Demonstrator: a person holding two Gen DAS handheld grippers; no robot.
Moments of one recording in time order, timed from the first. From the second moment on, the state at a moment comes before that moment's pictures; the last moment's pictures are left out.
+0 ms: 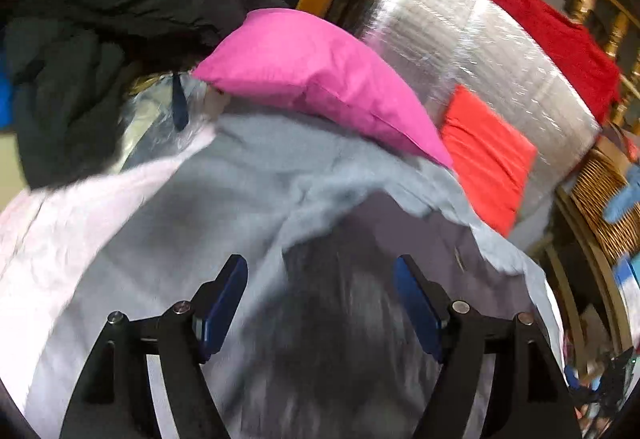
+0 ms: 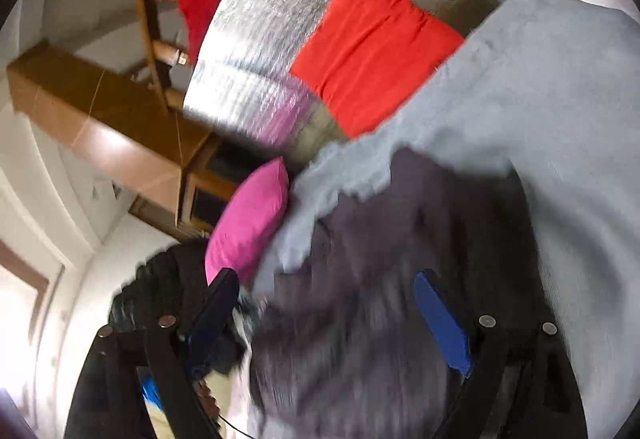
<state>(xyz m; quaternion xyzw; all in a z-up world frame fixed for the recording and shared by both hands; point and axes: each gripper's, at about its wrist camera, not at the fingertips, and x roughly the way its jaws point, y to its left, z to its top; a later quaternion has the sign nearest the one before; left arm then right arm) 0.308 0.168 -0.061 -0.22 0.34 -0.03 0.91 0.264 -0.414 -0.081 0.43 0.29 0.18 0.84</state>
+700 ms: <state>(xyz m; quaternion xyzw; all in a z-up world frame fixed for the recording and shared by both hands) 0.268 0.135 -0.138 -0.28 0.40 0.01 0.87 0.215 -0.407 -0.185 0.56 0.33 0.04 0.76</state>
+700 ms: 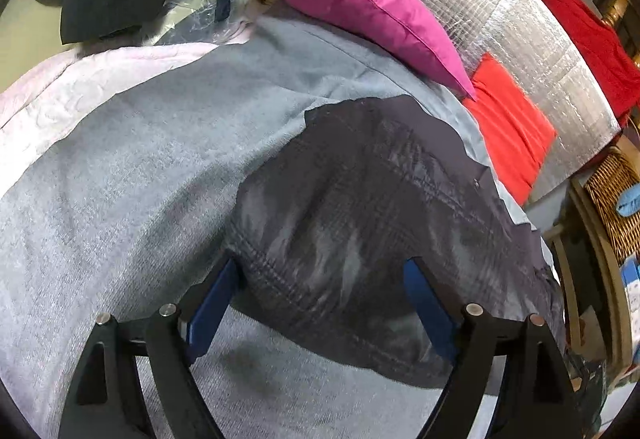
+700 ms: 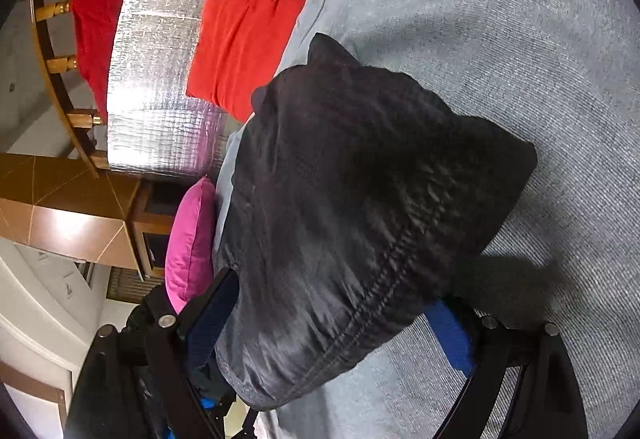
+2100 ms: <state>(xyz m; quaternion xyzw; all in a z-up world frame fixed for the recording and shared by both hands) 0.345 0.038 -0.117 -0.05 0.46 -0.05 0.88 0.315 -0.339 -0.109 0.30 0.43 0.11 0.85</state>
